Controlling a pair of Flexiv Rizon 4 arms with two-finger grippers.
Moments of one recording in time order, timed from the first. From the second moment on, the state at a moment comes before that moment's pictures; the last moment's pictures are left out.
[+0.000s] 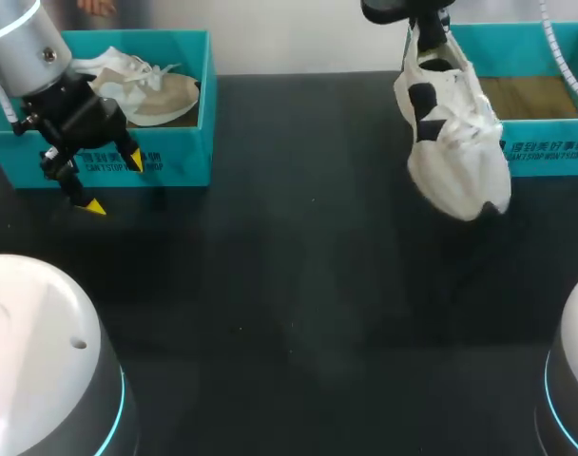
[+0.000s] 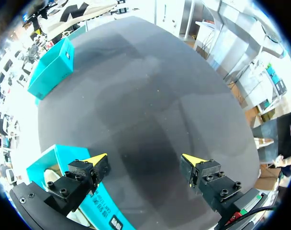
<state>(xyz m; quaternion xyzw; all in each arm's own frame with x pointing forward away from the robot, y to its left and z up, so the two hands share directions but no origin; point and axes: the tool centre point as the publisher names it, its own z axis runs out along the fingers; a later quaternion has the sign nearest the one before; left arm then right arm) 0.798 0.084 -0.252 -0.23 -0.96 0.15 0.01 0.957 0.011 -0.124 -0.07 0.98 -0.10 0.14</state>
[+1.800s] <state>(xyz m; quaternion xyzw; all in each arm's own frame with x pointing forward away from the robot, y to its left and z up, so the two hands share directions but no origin) 0.798 0.084 -0.252 -0.23 -0.96 0.15 0.01 1.186 -0.233 -0.098 -0.12 0.95 -0.18 0.23</state>
